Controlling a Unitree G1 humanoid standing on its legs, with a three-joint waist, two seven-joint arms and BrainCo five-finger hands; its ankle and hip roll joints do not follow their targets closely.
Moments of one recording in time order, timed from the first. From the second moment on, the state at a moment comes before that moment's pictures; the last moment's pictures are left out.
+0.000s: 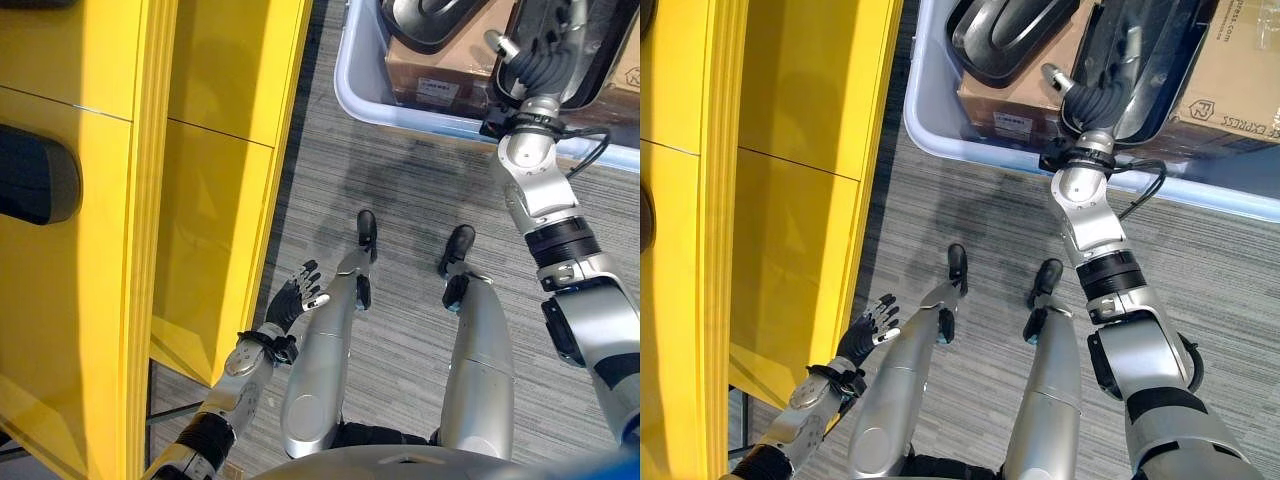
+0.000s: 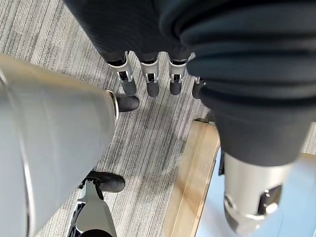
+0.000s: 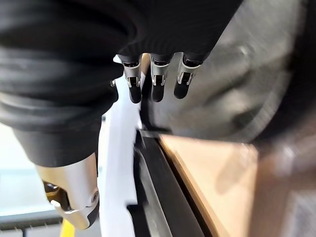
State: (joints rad) left arm -0.03 0.35 -0.40 0.45 -0.65 -0.28 -0.16; right arm -0.99 -0.47 0.27 0.57 0.33 -0.13 -0.58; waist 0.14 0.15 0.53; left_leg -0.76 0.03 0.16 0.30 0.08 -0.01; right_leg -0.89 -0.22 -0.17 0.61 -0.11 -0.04
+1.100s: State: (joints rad) left arm -0.02 0.37 -0.39 0.42 -0.65 -0.27 -0.17; right arm -1.05 -0.52 0.29 0.32 -0.17 -0.21 -0.84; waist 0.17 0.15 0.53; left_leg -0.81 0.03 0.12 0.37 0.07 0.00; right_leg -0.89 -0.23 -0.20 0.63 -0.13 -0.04
